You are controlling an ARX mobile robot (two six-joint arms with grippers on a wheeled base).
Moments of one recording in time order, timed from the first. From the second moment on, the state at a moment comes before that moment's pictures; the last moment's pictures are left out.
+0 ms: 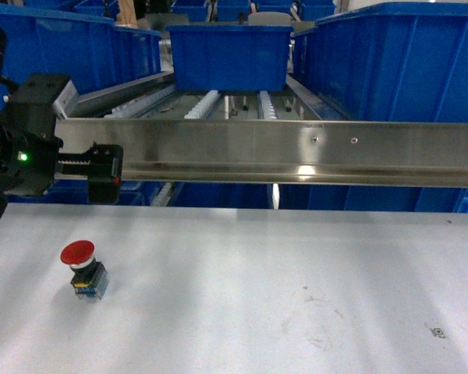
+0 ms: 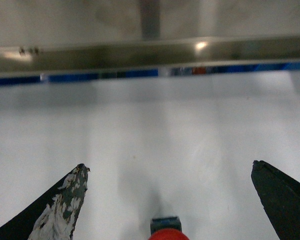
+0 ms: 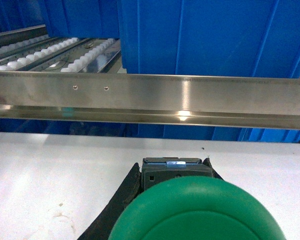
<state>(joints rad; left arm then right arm) -0.08 1.90 0.99 0.18 -0.02 -0.02 -0.03 1.10 0.26 0.67 -0.08 0.02</state>
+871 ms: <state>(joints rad) -0.14 2.05 1.04 -0.02 -0.13 -0.22 -0.03 1.10 0.26 0.67 -0.08 0.02</state>
